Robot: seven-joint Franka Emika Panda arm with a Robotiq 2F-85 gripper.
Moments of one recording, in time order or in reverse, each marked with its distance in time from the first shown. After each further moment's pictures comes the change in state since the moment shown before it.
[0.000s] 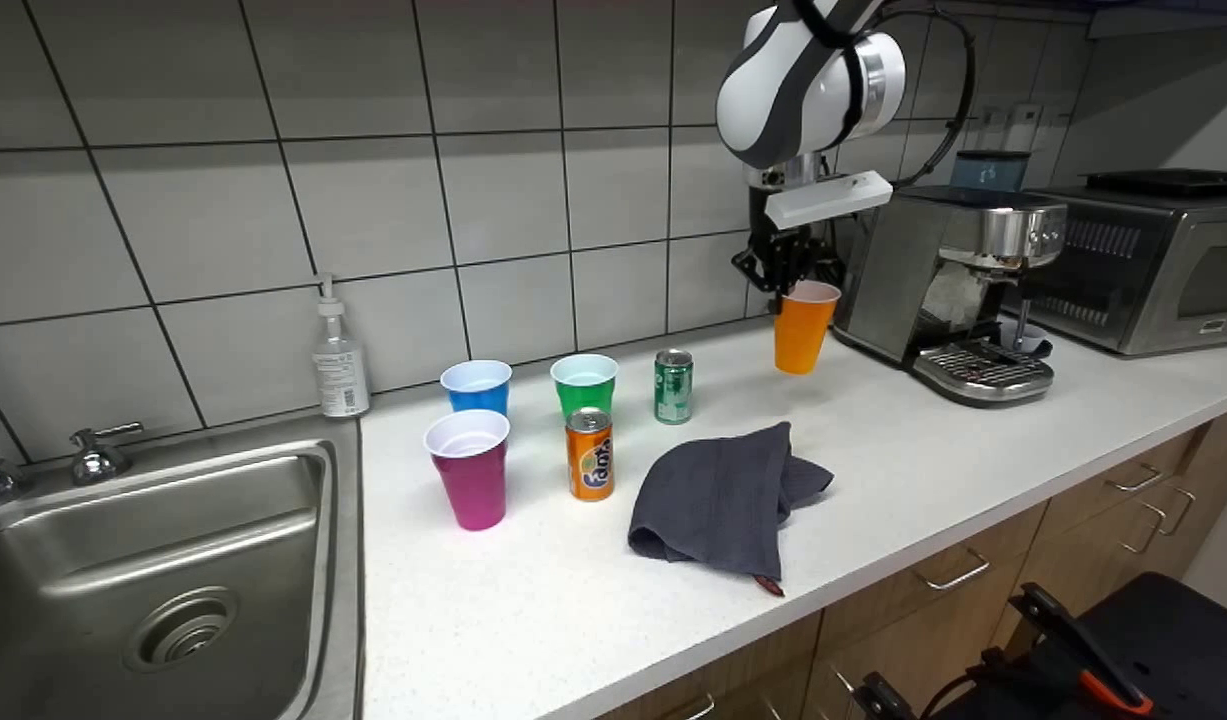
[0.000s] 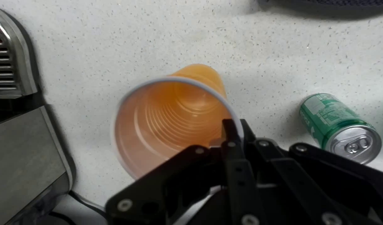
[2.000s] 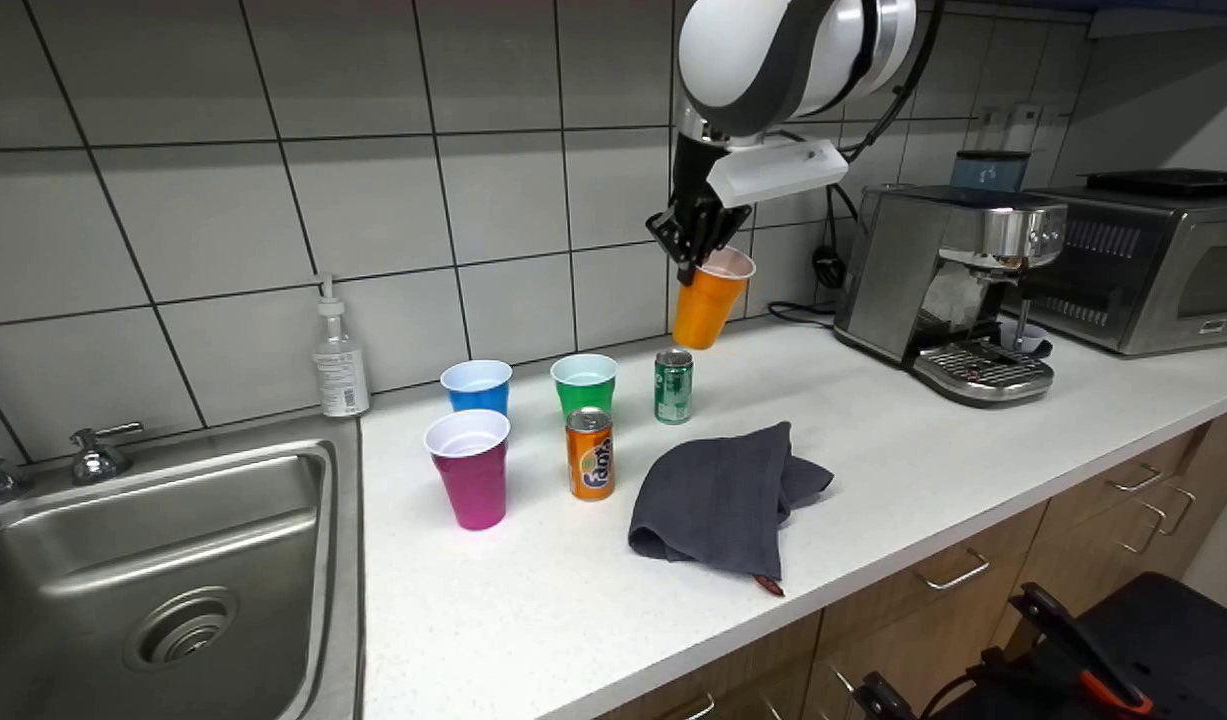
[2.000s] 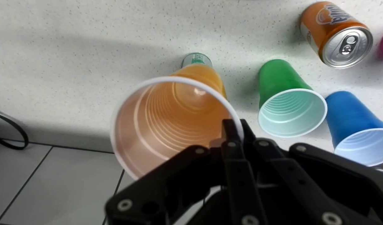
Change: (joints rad) arm 0.078 -0.288 0.158 -0.287 0.001 0.263 0.002
